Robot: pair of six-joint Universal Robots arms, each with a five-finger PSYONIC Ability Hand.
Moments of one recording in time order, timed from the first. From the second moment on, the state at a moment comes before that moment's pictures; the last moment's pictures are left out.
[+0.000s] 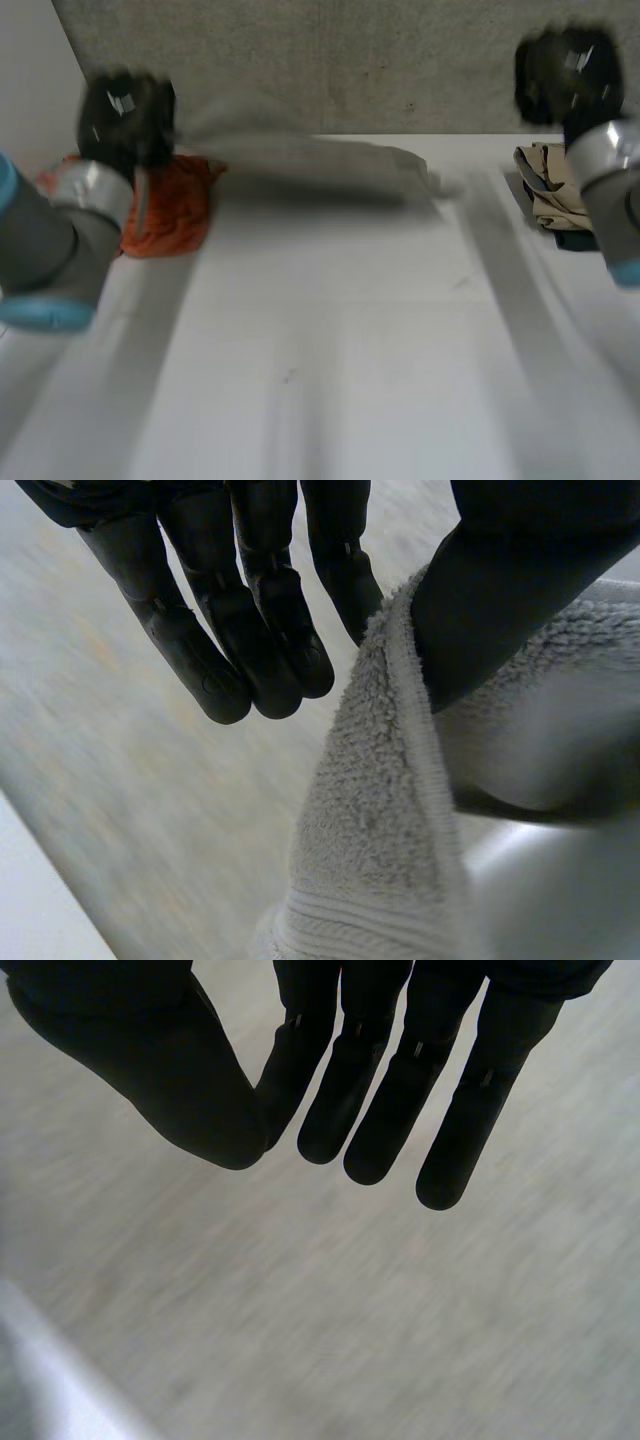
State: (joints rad) left arm 4.41 -1.86 -1.59 3.68 -1.50 3.44; right arm 1.75 -1.17 1.42 -0.58 1.32 2.92; left_hand 1.18 1.20 1.19 1.20 0.98; right_hand 1.14 1.18 1.20 1.20 1.02
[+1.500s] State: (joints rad) left arm 4.30 -1.45 -1.53 3.10 -1.48 3.52; right arm 1.97 -1.23 1.45 -0.05 1.69 2.95; left_hand 1.18 1.20 1.19 1.20 0.98; right_hand 1.14 1.18 1.19 1.19 0.99
